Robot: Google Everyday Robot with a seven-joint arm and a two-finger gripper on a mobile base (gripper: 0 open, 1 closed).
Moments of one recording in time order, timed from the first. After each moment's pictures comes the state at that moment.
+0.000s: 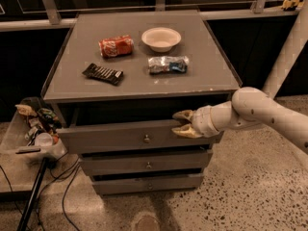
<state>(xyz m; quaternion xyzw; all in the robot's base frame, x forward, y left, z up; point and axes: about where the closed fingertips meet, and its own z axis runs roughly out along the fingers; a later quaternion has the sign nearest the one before) 0.591 -0.105 0.654 -0.63 0.65 0.20 0.38</state>
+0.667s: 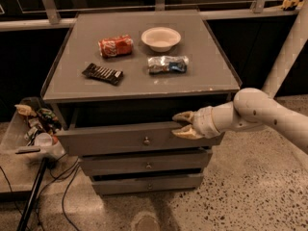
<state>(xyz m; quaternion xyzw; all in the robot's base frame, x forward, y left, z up) 0.586 -0.108 0.656 -0.62 0.65 0.20 0.39</state>
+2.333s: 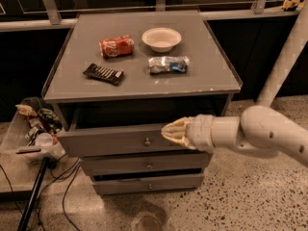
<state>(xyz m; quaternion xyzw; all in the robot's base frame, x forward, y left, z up) 0.522 -0.063 0.726 -0.59 0.61 0.17 0.49</state>
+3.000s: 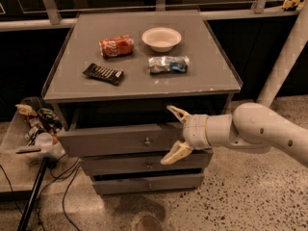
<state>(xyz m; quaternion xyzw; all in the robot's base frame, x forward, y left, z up) 0.533 -0.059 0.710 -0.62 0.61 0.16 0.47</state>
